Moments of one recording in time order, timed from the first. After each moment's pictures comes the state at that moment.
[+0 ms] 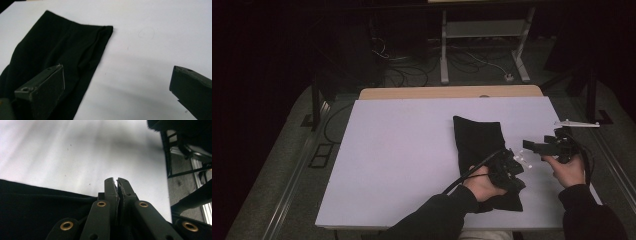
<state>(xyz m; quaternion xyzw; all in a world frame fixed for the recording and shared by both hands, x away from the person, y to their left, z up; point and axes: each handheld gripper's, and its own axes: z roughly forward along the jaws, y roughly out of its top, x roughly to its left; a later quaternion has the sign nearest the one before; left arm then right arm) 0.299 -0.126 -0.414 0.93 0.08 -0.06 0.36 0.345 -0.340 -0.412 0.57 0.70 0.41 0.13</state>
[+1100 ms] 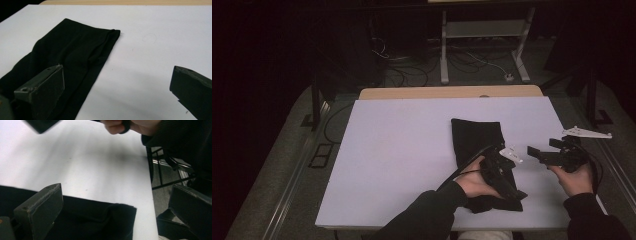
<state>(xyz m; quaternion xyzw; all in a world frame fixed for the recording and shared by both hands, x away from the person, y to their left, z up) 0.303 -0.093 -0.392 0.90 0.08 -0.07 0.43 0.311 -0.343 -0.404 0.53 0.70 0.45 0.17</state>
